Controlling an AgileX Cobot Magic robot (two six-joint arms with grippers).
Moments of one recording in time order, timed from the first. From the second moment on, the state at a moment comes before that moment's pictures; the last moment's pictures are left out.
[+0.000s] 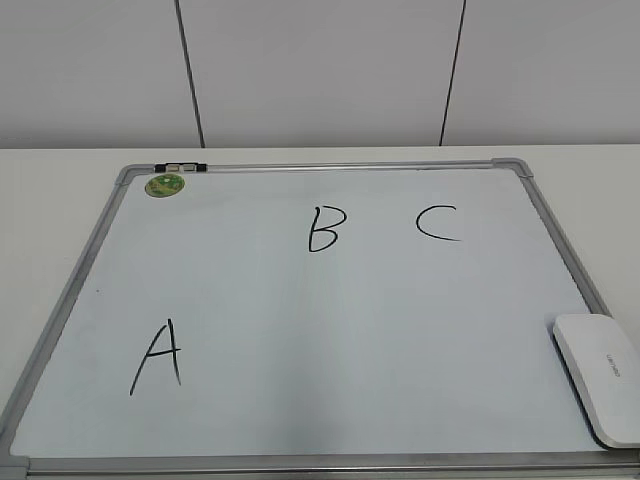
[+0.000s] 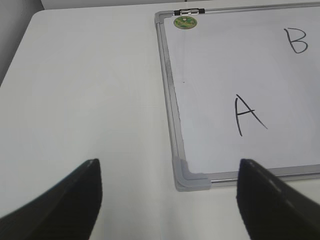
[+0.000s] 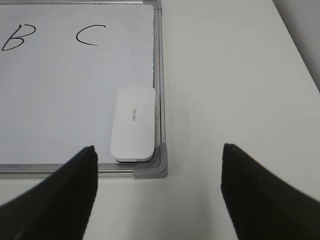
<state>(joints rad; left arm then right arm) -0.01 0.01 -0.51 -0.06 1.11 0.03 -0.06 -0.02 -0.50 0.02 1.13 -0.10</state>
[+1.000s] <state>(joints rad) -0.01 0.03 -0.52 -0.06 1.11 0.03 -0.06 -0.02 -0.50 0.02 1.13 -0.10</state>
